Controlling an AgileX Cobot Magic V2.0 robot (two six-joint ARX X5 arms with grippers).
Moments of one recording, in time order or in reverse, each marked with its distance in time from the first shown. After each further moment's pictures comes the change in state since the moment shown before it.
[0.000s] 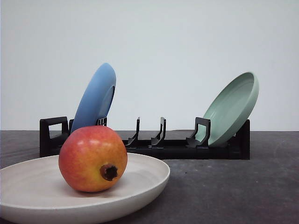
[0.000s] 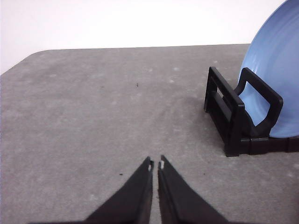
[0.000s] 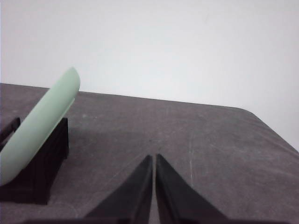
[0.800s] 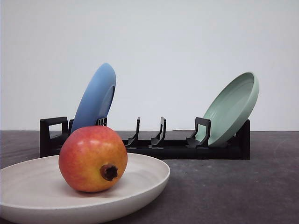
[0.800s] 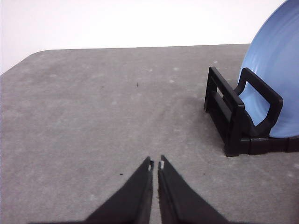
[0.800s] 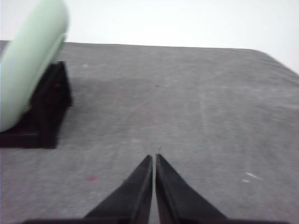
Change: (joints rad) left_arx 0.000 0.000 0.000 0.000 0.000 0.000; right_arx -0.011 -0.038 -0.060 -0.169 -0.037 0.080
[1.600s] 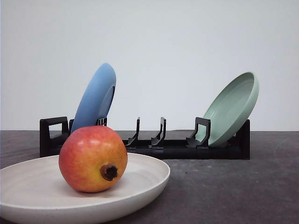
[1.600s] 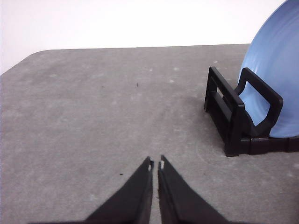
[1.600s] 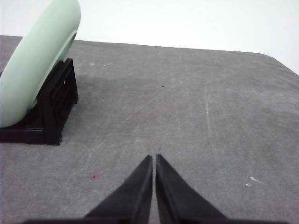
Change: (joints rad) left_arx 0.000 0.000 0.000 0.000 0.000 0.000; right_arx -0.002 0.000 0.000 0.006 0.008 -0.020
